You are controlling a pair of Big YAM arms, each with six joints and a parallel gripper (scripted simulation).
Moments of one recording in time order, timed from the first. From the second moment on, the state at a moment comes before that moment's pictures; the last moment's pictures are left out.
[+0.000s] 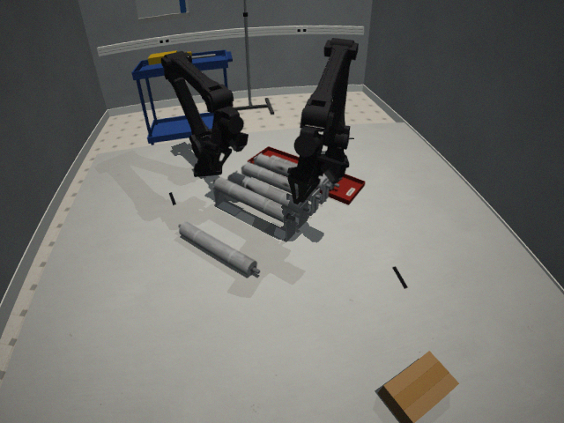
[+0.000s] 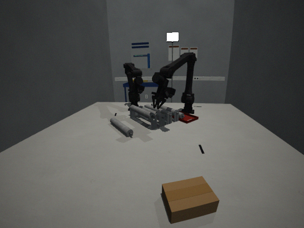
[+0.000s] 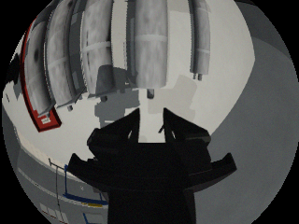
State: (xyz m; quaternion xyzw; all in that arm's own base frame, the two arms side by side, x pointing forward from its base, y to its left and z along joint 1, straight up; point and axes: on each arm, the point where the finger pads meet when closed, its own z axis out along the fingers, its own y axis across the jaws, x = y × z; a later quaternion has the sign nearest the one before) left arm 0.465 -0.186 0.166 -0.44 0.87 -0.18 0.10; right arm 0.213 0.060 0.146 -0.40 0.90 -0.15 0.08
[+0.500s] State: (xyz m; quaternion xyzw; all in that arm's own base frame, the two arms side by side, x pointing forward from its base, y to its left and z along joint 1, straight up) left arm 0.493 -0.168 0.199 -0.37 0.89 -0.21 0.18; right arm 0.264 0.076 0.169 -0.33 0.92 -0.12 0.17
